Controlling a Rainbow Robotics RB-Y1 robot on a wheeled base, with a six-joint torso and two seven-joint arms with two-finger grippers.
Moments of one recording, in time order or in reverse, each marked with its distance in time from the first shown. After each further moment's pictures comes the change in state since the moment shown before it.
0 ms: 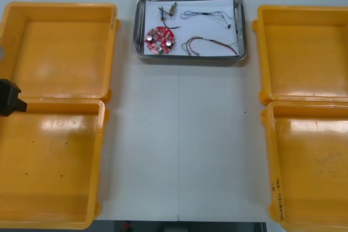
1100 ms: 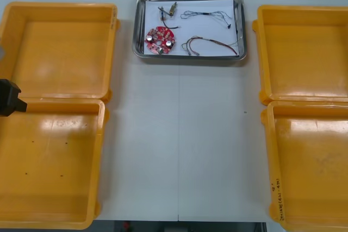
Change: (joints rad) right arm 0.000 -0.002 0.012 0.000 -0.006 0.000 -0.039; left arm 0.000 0.000 0.000 0.000 0.000 0.000 0.000
